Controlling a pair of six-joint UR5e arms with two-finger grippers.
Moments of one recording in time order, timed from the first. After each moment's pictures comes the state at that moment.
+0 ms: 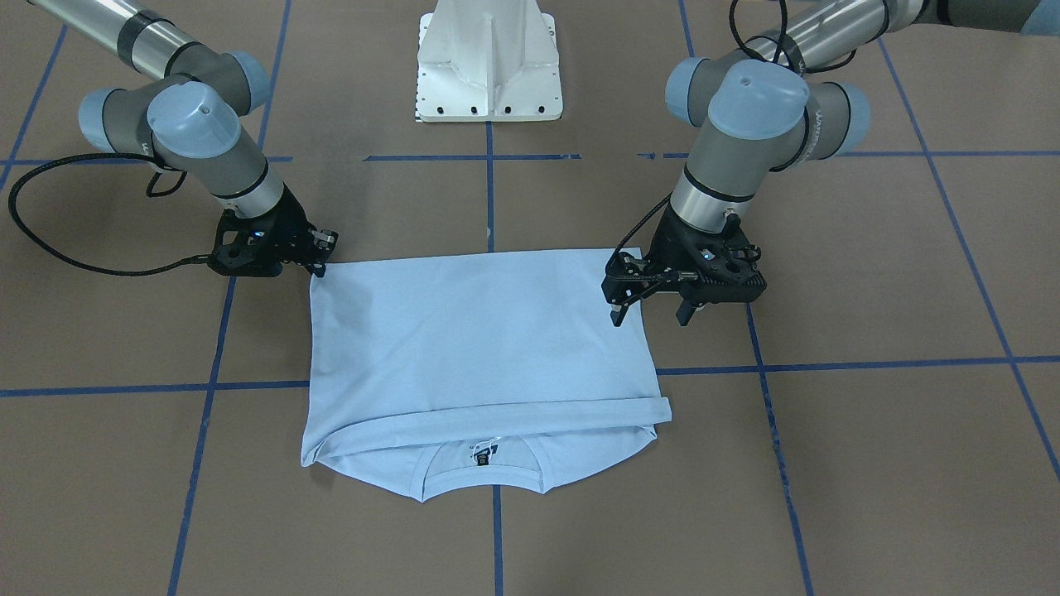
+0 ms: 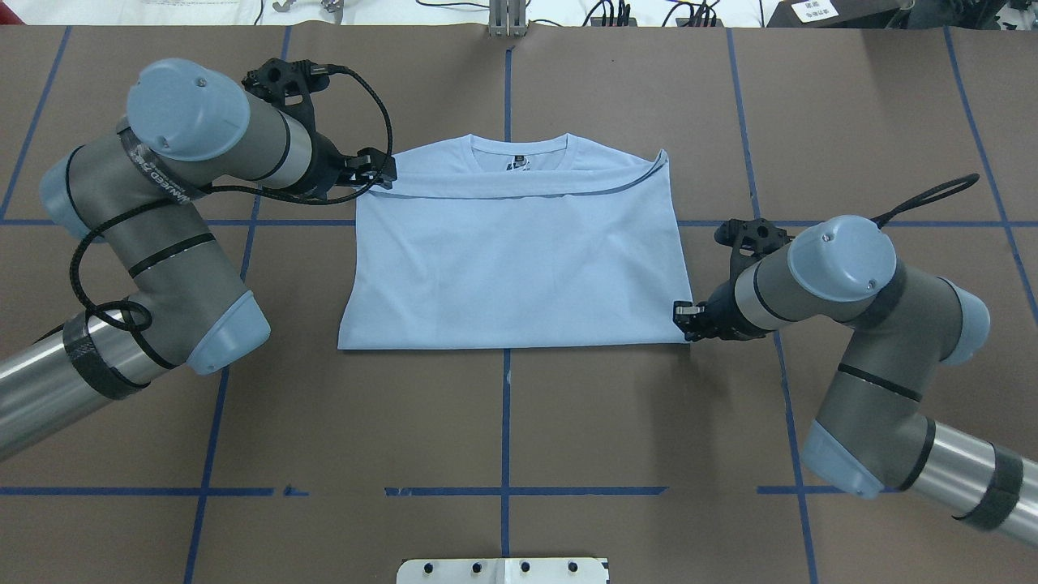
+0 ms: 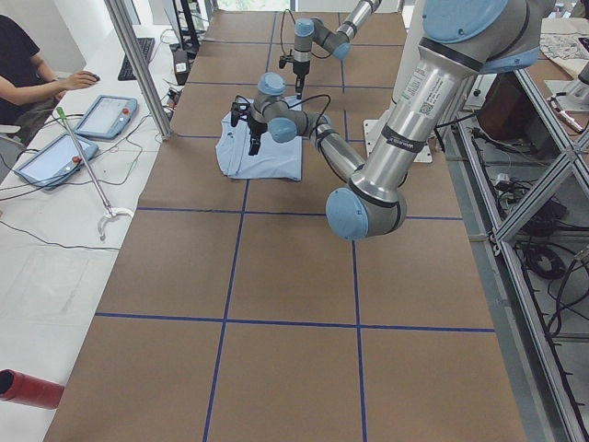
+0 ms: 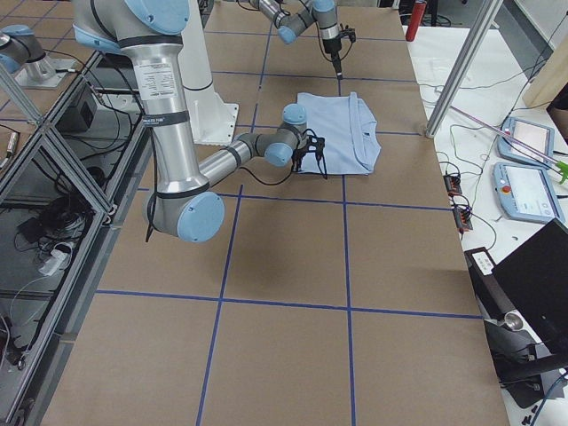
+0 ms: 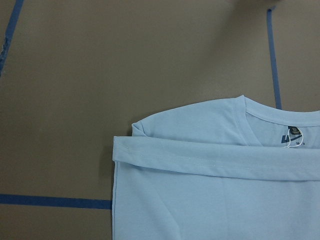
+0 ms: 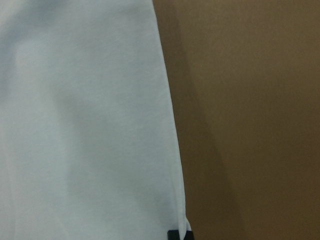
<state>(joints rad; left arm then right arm) -0.75 -2.12 -1.66 -1.94 -1.86 -1.22 0.58 -1.37 1.80 -1.13 1.96 1.34</state>
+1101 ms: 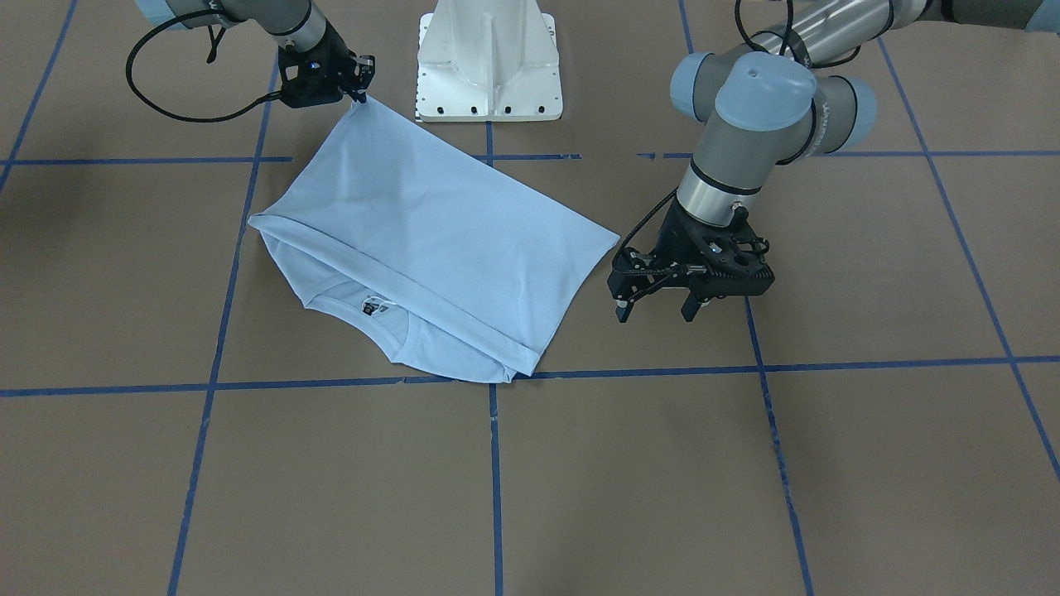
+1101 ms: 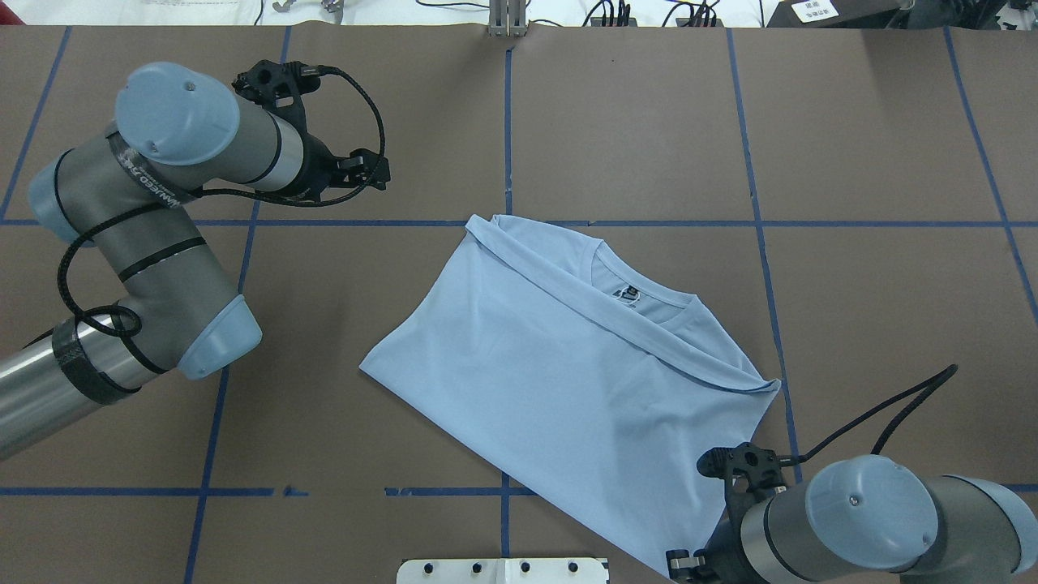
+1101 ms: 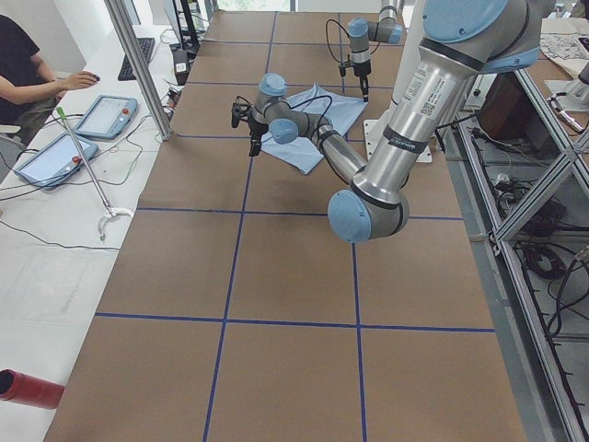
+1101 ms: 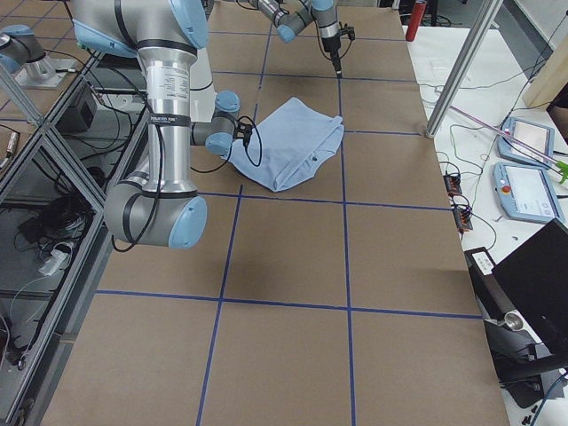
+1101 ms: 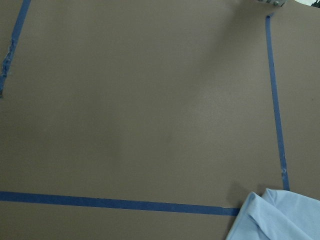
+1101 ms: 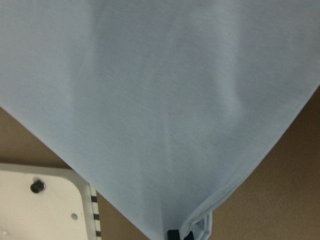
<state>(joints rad) -0.75 -2.10 -1.68 -1.94 -1.85 -1.23 0.11 -1.59 2.13 -1.13 1.91 1.54</state>
